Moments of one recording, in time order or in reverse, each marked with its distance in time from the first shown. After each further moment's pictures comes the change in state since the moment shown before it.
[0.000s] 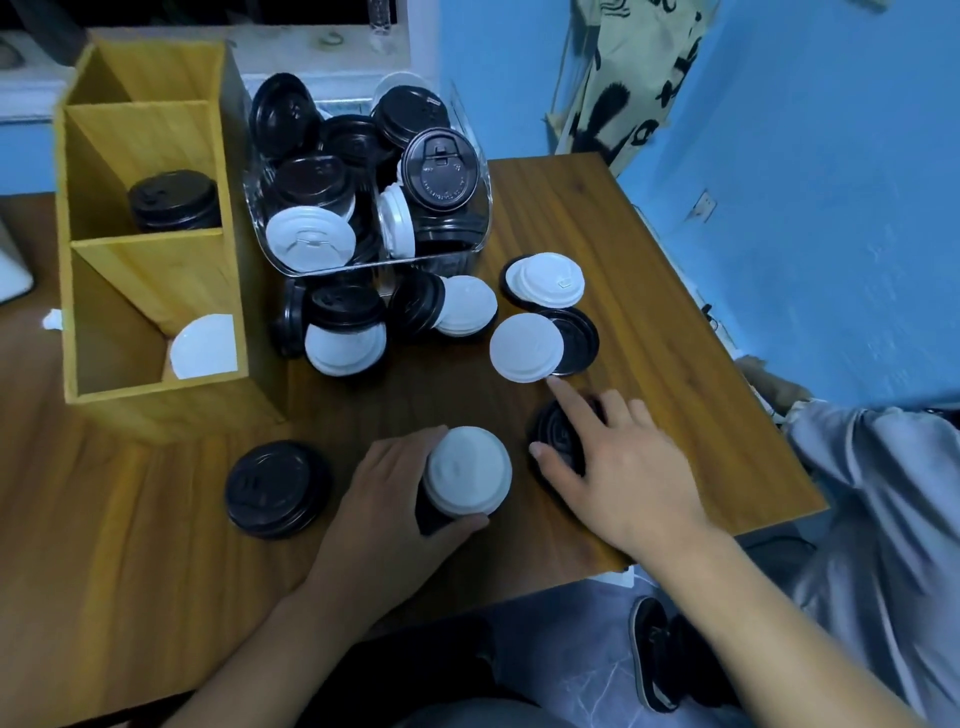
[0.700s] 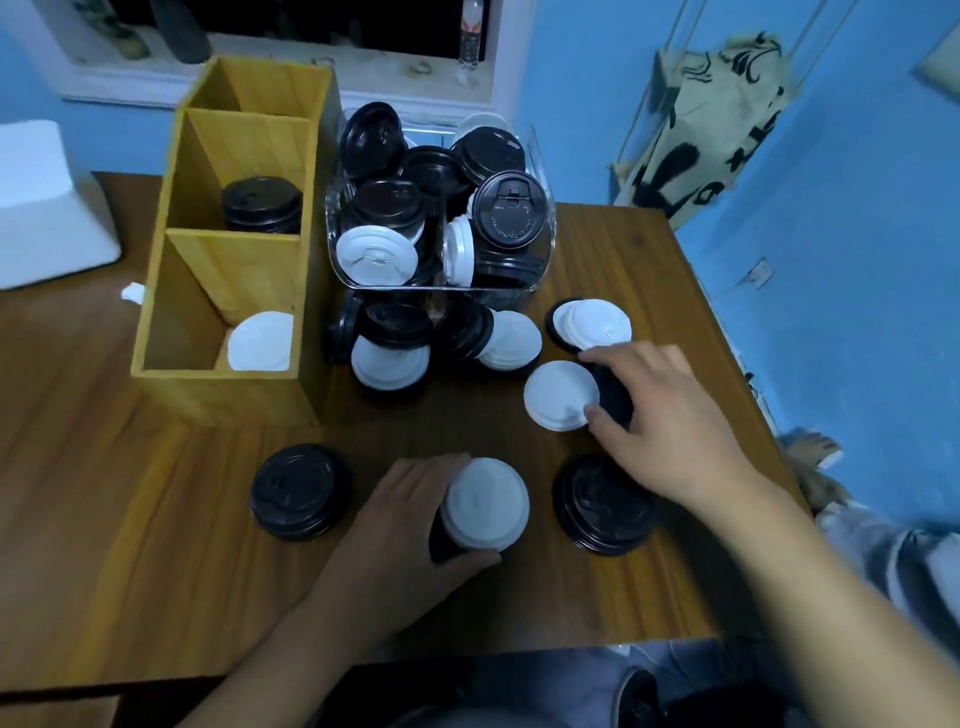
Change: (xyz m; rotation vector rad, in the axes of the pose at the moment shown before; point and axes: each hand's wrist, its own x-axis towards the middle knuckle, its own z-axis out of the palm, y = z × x) left_hand 0.002 0.002 -0.002 -0.004 0.001 -0.046; right_hand 0.085 0.013 -0.054 0.213 0.044 -0.274
